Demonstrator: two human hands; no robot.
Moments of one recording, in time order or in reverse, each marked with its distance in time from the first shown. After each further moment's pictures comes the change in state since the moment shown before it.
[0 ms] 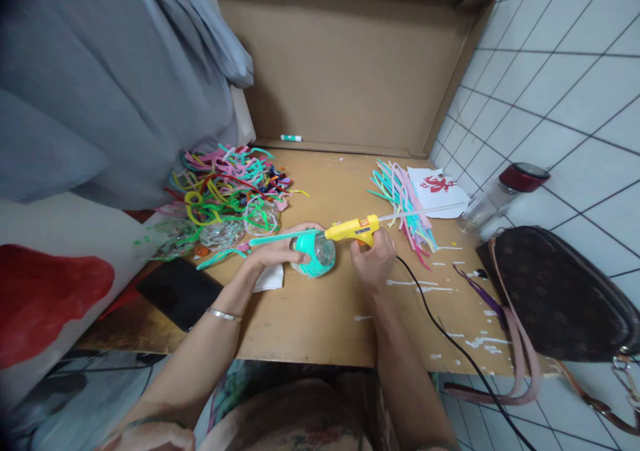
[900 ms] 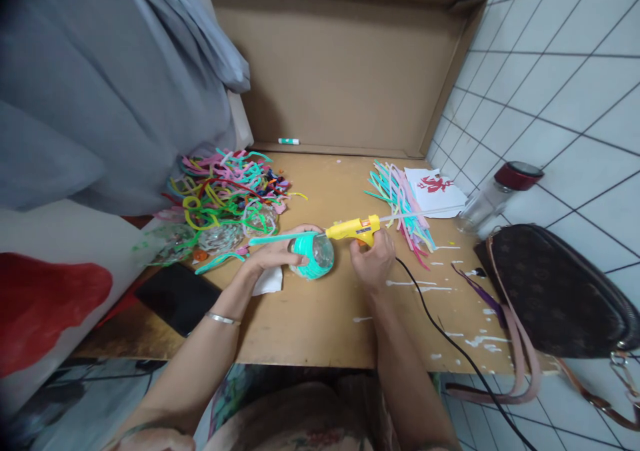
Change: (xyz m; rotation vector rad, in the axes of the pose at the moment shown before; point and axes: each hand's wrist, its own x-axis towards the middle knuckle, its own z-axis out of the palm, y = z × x) left_hand -0.003 0.007 0.002 0.023 0.001 -0.023; right_hand 0.001 0.001 0.000 0.016 0.009 0.039
